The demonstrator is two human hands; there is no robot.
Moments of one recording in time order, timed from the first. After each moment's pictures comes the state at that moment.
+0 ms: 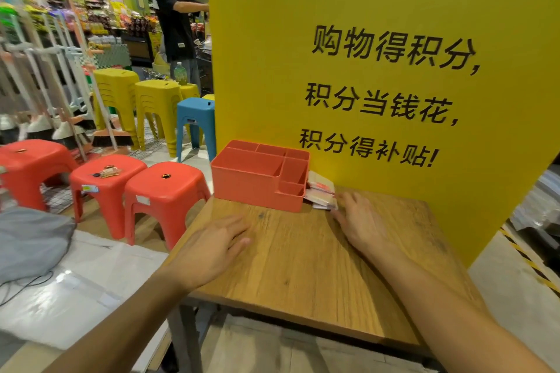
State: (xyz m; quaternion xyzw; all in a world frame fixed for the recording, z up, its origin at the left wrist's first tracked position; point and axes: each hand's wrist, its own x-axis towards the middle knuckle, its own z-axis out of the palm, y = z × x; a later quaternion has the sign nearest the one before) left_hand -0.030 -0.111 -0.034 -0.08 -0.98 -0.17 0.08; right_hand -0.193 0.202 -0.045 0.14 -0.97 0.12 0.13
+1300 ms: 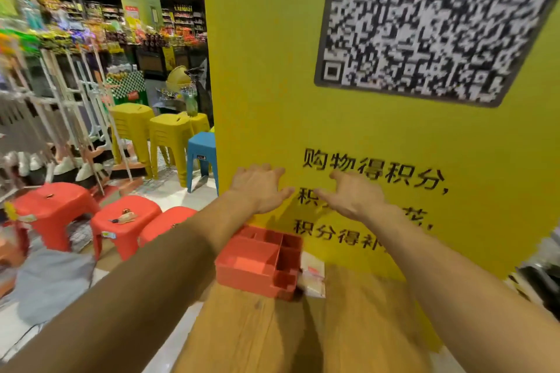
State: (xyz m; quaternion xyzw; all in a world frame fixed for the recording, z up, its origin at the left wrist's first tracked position) left_hand -0.198 -0.063 0.325 0.00 -1.00 0.02 0.08; right_hand -0.246 0.154 0.327 0.14 -0.99 0.05 0.04
